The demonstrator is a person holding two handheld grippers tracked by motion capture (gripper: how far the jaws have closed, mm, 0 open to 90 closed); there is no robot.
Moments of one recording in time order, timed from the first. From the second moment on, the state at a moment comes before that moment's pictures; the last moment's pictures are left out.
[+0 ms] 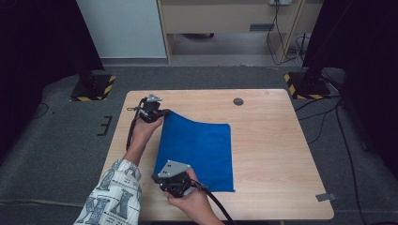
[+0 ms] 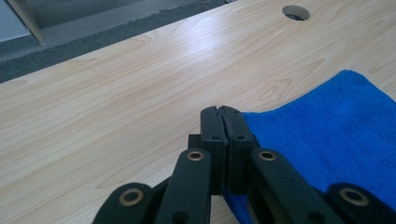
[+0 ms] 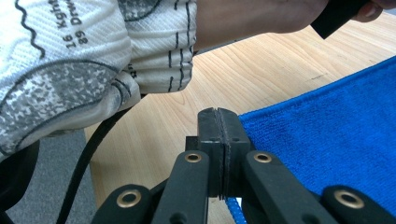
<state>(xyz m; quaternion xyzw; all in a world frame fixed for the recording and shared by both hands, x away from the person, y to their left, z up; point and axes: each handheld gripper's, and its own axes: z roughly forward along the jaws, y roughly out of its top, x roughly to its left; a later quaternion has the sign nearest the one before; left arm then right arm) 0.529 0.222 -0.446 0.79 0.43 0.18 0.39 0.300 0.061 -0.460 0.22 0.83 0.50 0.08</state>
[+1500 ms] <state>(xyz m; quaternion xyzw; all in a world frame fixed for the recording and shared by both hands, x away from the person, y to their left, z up) 0.547 0.105 -0.477 0.81 0.42 0.15 0.39 0.300 -0.052 -0.487 0.29 0.83 0.47 0.09</state>
